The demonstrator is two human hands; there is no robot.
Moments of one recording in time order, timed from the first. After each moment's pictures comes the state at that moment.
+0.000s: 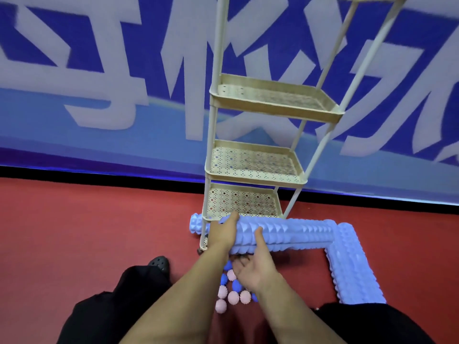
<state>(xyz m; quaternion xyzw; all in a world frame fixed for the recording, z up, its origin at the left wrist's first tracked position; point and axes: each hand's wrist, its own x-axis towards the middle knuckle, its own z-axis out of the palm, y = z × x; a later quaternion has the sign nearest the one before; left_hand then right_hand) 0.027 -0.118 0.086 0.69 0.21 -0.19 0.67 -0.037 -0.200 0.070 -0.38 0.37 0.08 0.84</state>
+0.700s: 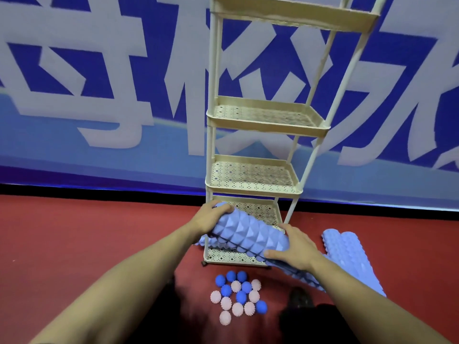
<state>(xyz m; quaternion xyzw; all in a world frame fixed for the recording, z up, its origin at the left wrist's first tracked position) 0.071 -0.070 0.137 0.77 -0.08 -0.19 0.60 -0.042 -0.320 0.128 -0.95 0.14 0.10 0.24</state>
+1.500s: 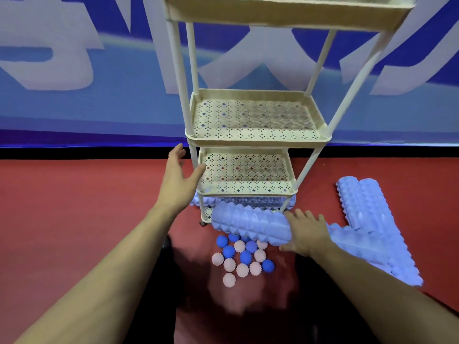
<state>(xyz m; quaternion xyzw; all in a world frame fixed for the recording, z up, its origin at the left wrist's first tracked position) 0.143 -0.061 0.037 0.84 -0.04 -0.01 0.55 0.009 -0.363 -0.039 -0.98 0.07 0.19 -0.06</state>
